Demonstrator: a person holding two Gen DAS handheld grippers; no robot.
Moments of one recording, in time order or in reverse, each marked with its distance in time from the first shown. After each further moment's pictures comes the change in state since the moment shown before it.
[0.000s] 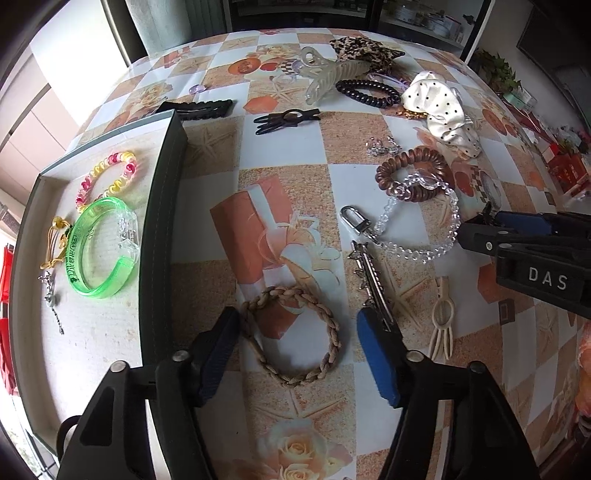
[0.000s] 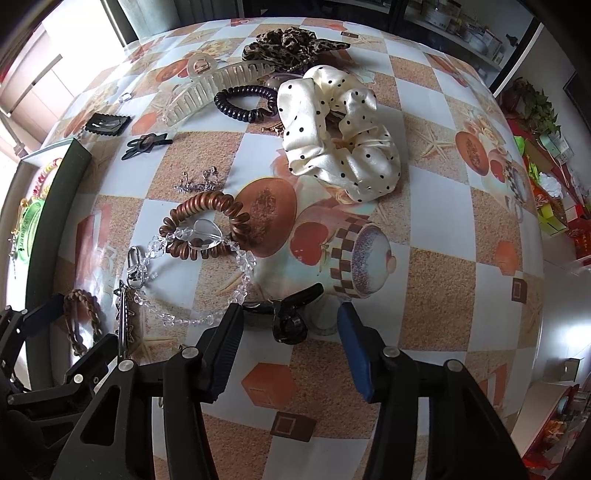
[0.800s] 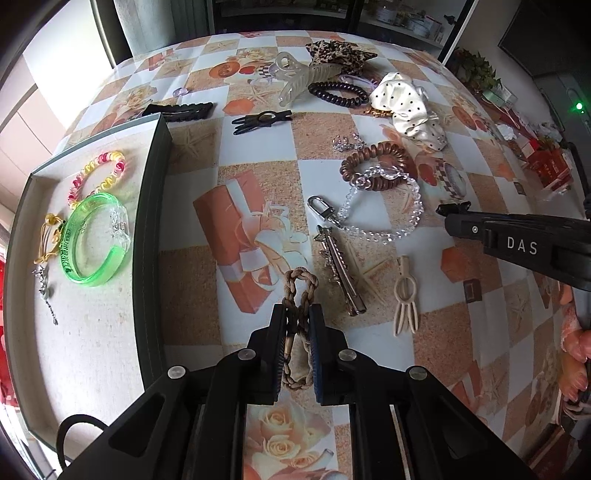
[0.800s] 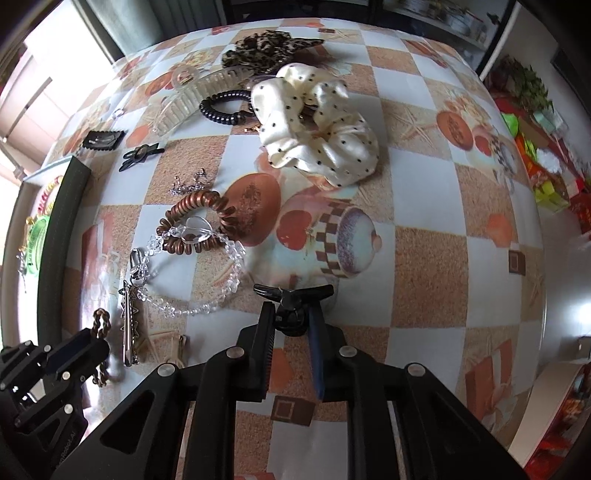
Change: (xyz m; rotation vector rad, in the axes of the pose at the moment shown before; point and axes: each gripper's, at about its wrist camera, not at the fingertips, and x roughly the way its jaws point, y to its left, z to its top) left arm -0.023 -0.009 -0.012 0.016 0.006 -0.089; right arm -0.010 -0.020 -0.012 0.106 0.004 0.050
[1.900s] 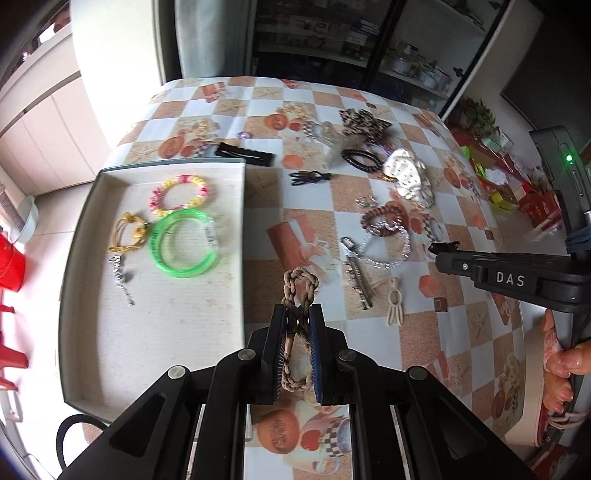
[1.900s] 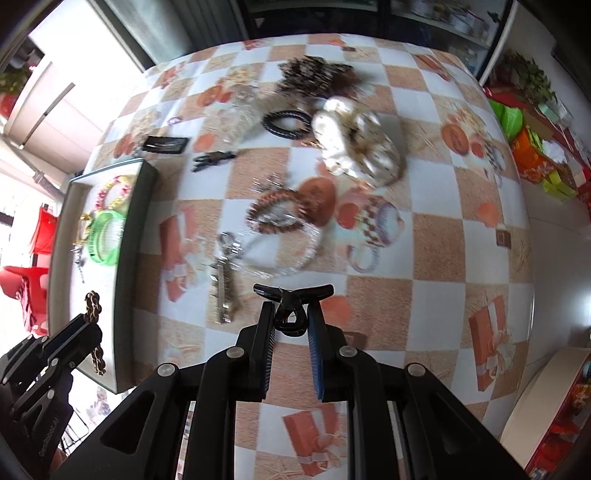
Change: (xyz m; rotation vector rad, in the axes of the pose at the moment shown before) left arm -0.095 0.063 -0.017 -0.113 -0.120 -0.032; right arm -0.073 0.053 -0.008 -0.023 0.008 0.063
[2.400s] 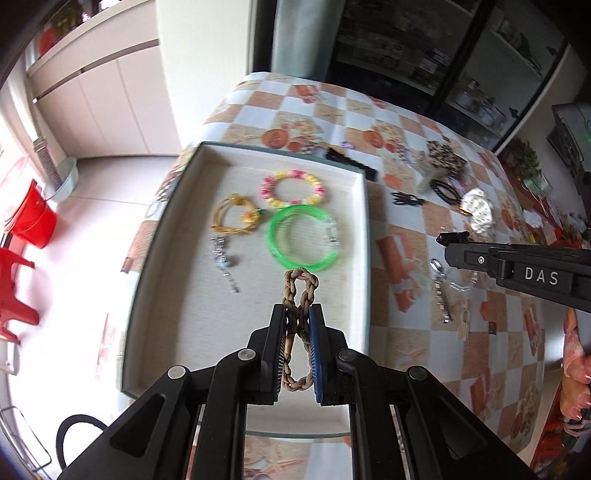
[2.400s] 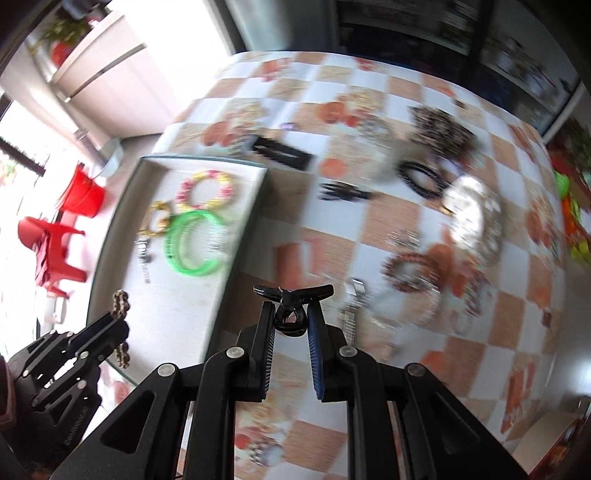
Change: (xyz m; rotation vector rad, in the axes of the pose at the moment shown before) left arm -0.017 0.098 -0.014 -0.170 -0.032 0.114; right arm 0.005 0.124 0.028 -0.223 -0.004 0.091
